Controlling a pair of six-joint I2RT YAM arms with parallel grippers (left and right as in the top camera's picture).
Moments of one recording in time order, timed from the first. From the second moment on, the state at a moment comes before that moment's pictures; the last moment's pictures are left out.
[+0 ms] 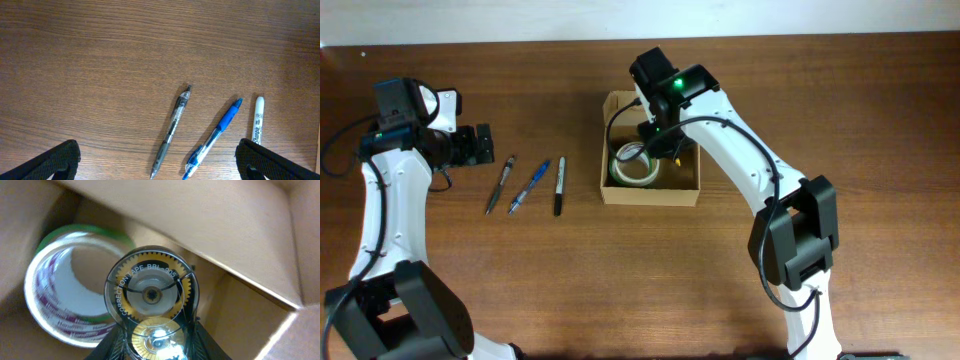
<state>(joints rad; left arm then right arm) 0.30 1.71 1.40 -0.77 0.12 0.18 0.52 2.23 2.08 -1.22 0.02 0.12</state>
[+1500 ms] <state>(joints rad) 0.30 1.71 1.40 -0.77 0.12 0.18 0.47 2.23 2.03 -1.26 0.07 0.57</state>
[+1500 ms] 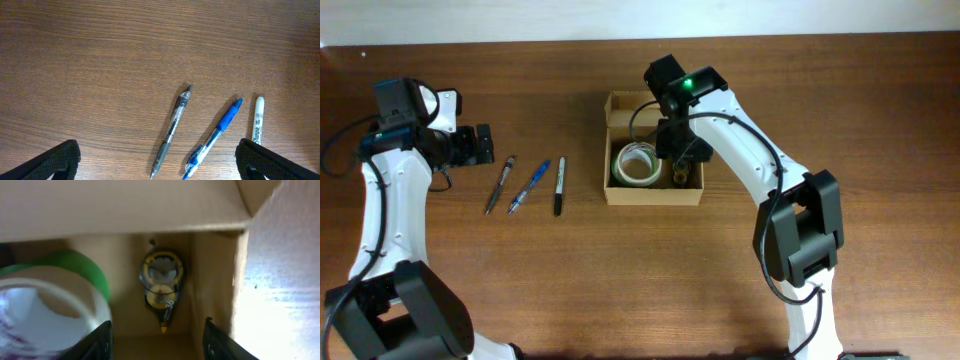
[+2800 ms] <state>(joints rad) 0.30 1.69 1.59 -1.00 0.17 0.19 -0.42 1.92 2.24 -1.61 -0.02 0.31</state>
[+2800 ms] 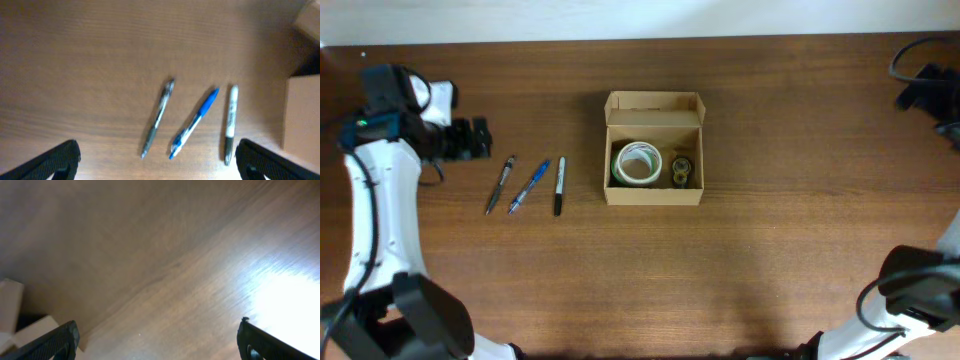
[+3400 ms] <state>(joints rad) 0.29 1.76 1.71 -1.06 0.07 0.37 -0.42 1.93 1.93 -1.55 -0.05 0.31</state>
